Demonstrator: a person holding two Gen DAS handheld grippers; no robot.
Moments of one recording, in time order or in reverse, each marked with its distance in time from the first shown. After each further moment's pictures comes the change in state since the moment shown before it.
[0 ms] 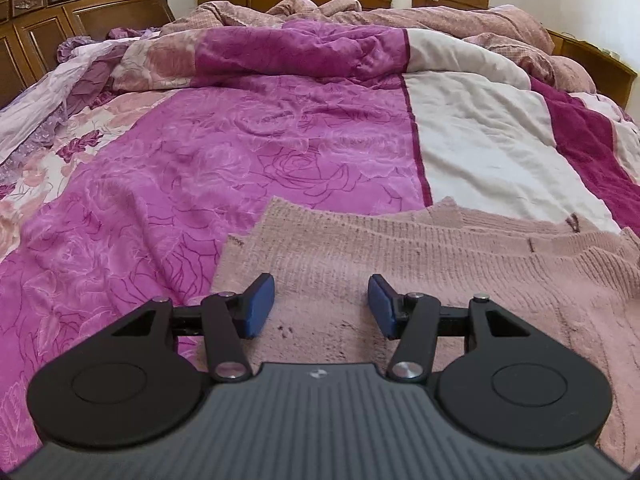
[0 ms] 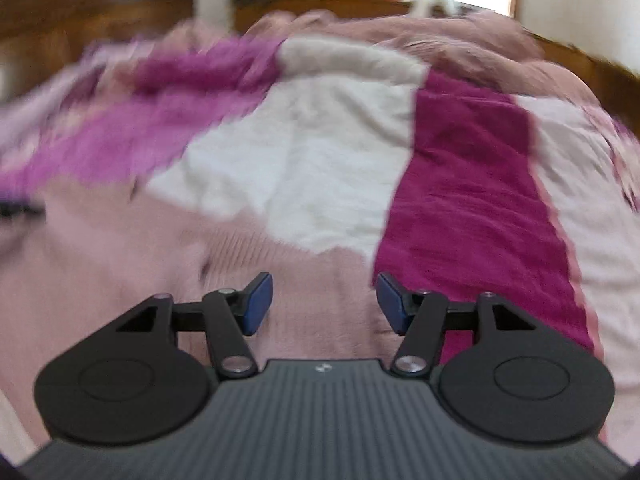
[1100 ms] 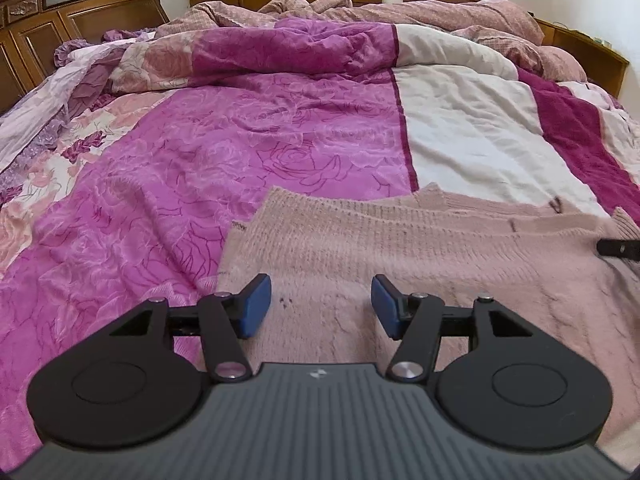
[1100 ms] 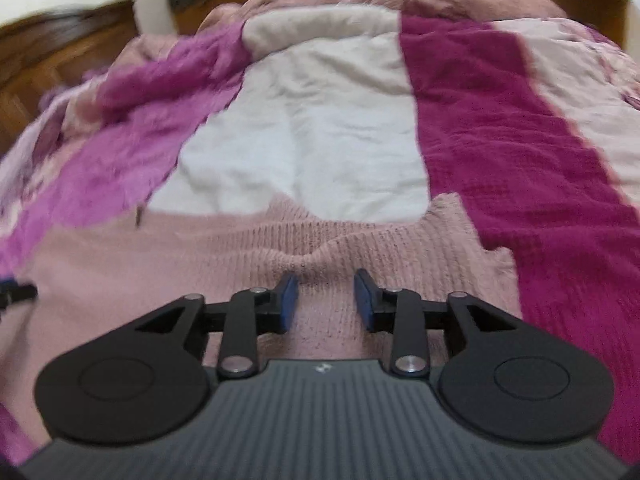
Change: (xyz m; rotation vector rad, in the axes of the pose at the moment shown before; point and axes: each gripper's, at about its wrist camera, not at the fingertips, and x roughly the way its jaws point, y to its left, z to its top) left arm -0.031 0.000 -0.006 0.024 0.026 -0.011; right arm -0.008 0.022 0.005 0.394 -0.024 -0.016
